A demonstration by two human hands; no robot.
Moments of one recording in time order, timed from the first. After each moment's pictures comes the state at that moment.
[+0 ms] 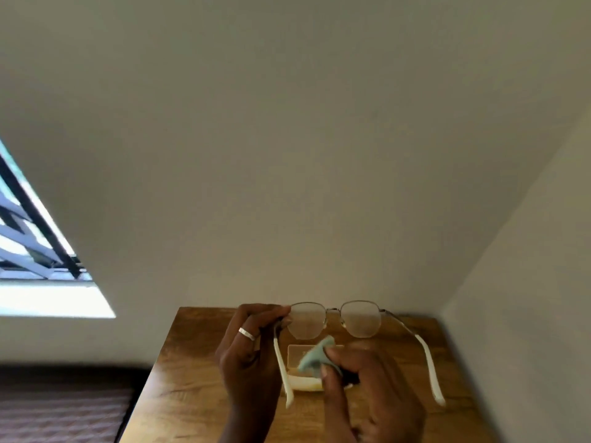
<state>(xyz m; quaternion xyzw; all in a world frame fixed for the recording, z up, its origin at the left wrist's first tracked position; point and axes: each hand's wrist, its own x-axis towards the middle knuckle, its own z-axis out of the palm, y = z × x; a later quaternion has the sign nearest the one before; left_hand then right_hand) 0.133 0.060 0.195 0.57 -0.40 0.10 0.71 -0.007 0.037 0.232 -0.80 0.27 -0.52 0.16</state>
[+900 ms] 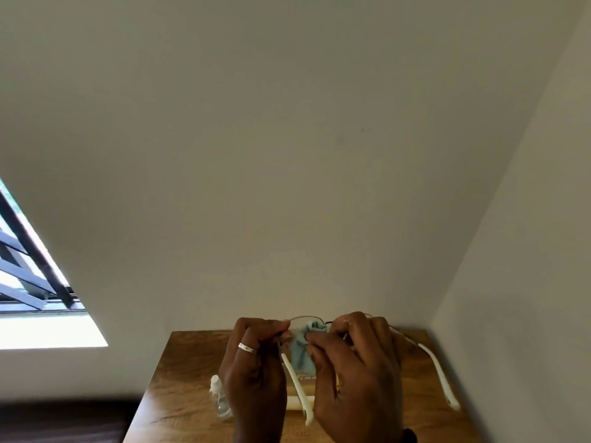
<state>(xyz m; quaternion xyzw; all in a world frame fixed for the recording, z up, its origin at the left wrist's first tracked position) 0.104 0.049 0.208 0.56 -0.43 0.15 0.70 -0.014 0.004 0.249 -0.83 0.30 -0.47 0.03</state>
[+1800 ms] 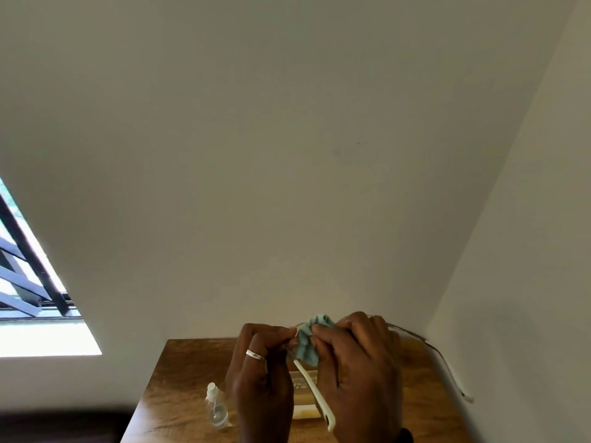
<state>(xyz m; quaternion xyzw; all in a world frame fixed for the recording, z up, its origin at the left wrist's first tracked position) 0.092 0.049 0.218 0.54 -0.44 0.17 0.70 -0.014 0.002 0.264 -0.81 0.30 -0.51 0.03</state>
